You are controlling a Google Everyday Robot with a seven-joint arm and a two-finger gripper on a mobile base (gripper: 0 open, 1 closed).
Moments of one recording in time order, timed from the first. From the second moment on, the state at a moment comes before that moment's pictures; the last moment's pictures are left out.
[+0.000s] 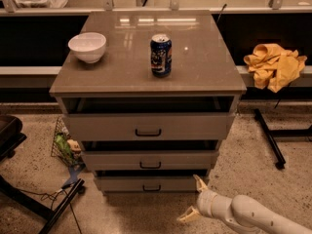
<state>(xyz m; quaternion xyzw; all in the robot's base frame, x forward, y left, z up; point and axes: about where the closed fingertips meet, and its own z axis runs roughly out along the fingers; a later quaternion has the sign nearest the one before) 0.482 -0.132 0.355 -0.50 0.73 0.16 0.45</state>
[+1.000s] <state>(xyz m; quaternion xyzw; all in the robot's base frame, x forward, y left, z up) 0.552 -0.132 0.278 -0.51 0.74 0.12 0.41</state>
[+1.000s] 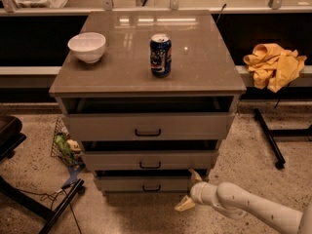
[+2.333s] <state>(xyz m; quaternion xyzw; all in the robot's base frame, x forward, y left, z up) 0.586 -0.127 0.206 -0.52 0.76 0.12 0.38</state>
